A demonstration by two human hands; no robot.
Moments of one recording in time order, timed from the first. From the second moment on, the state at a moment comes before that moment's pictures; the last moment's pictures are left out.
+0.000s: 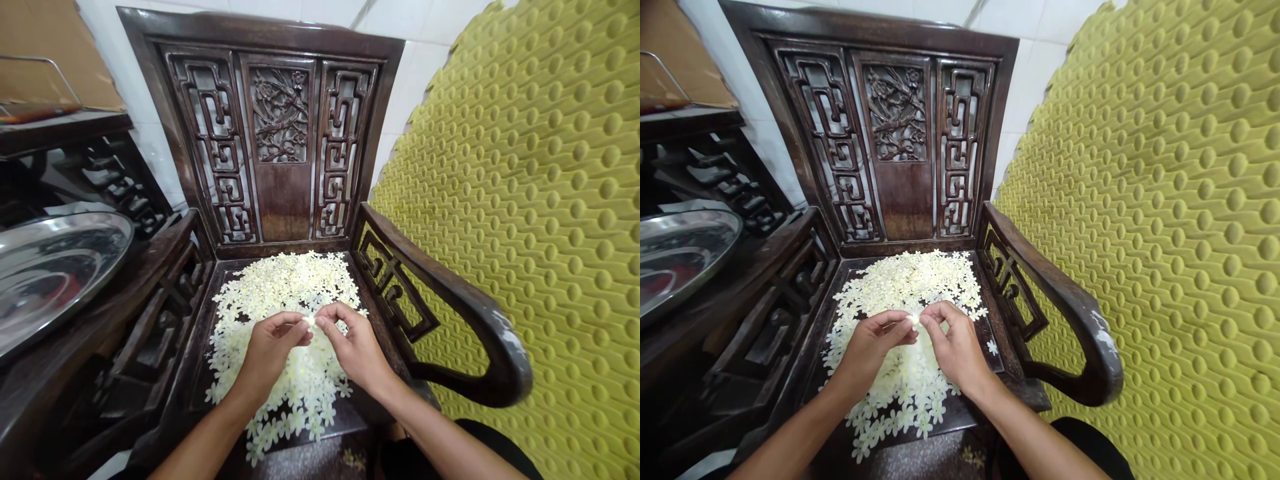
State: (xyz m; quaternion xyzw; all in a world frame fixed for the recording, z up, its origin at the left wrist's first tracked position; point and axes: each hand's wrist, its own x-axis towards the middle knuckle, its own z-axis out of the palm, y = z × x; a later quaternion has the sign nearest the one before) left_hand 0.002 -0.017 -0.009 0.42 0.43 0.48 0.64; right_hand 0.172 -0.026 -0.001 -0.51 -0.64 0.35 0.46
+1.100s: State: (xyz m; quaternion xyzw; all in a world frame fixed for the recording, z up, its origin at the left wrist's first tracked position) left_hand 0.007 -0.022 -0.011 0.47 0.45 0.52 0.55; right_hand 0.162 -0.025 -0.008 -0.48 -0.54 0.46 0.51
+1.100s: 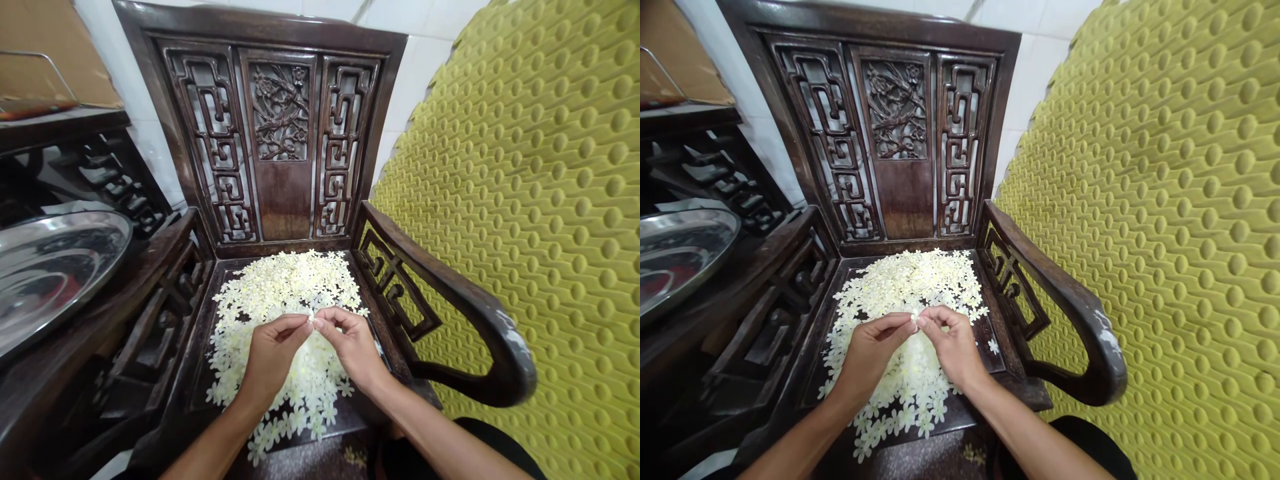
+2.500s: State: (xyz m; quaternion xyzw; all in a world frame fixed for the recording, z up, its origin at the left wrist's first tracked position) left_hand -0.006 -0.023 -0.011 0.74 0.43 0.44 0.26; right_hand 0.176 -0.031 0.005 -0.45 -0.83 0.15 0.29
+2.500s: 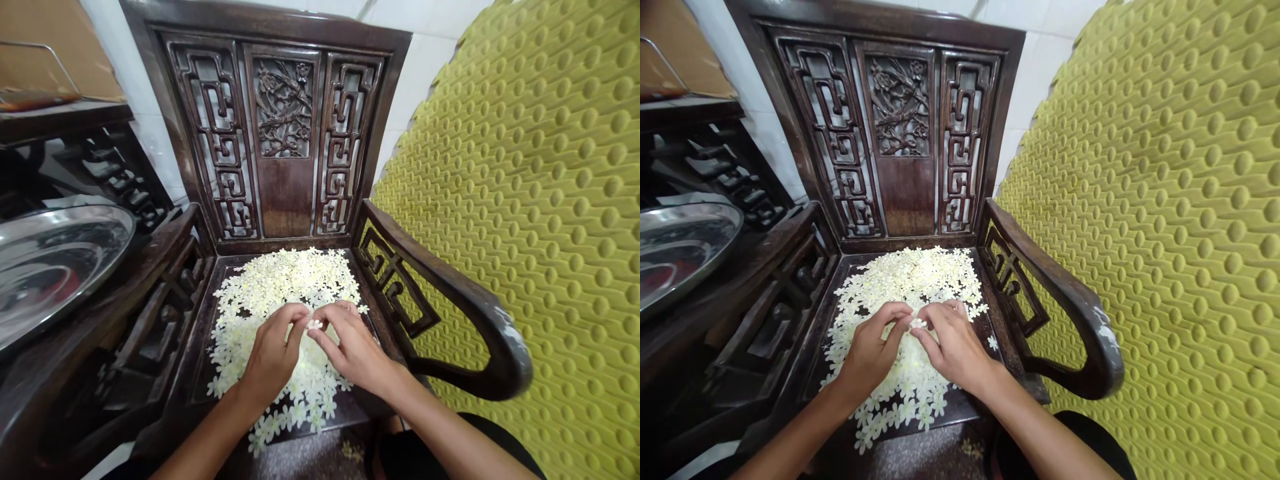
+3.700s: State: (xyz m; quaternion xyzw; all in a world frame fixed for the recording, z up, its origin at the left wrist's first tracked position) left_hand 0.005 -0.023 -0.007 0.56 0.40 0.50 0.53; right_hand 0.179 -0.028 0.002 -0.45 -0.84 0.13 0.27
